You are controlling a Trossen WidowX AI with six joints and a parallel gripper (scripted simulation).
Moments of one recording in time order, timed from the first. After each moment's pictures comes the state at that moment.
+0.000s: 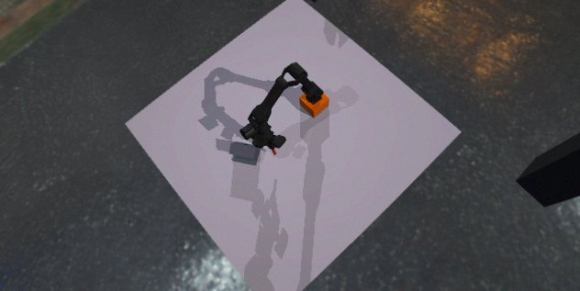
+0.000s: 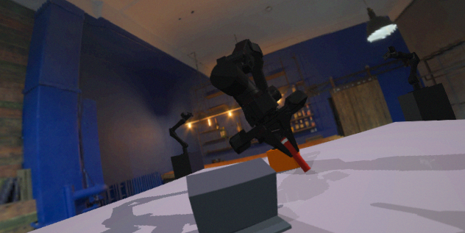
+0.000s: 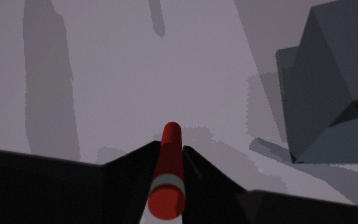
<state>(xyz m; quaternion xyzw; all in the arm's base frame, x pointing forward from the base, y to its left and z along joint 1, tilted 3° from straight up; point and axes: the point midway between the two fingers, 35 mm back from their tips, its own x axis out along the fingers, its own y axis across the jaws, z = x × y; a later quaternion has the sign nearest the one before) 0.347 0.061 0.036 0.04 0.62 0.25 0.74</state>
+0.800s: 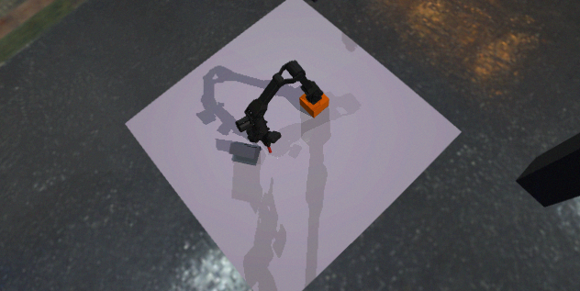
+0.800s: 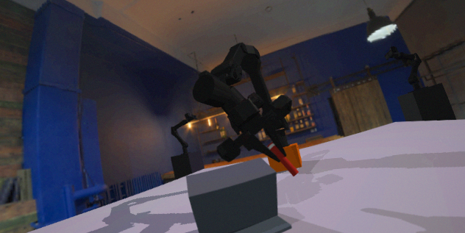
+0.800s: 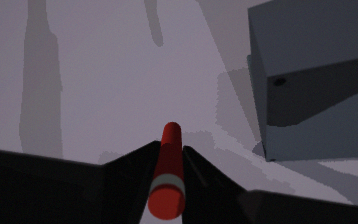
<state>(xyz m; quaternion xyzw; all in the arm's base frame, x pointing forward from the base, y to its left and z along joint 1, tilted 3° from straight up) 0.352 0.033 0.032 0.08 0.59 0.26 0.76</state>
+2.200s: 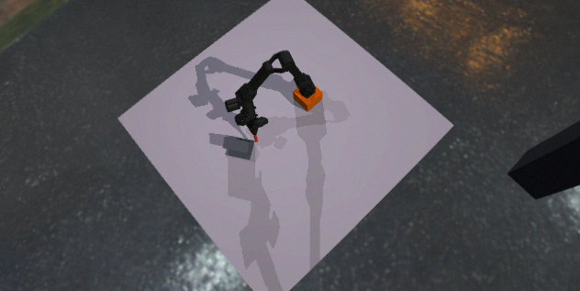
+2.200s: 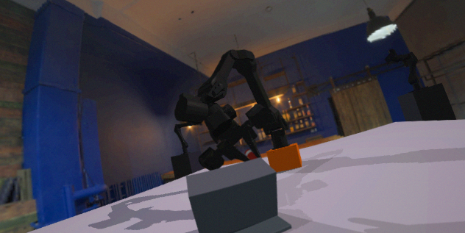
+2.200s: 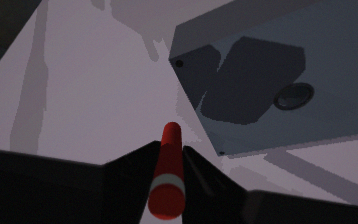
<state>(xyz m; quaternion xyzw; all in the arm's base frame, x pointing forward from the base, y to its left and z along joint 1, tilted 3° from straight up) 0.353 -0.020 0.029 0.13 0.51 0.27 0.81</state>
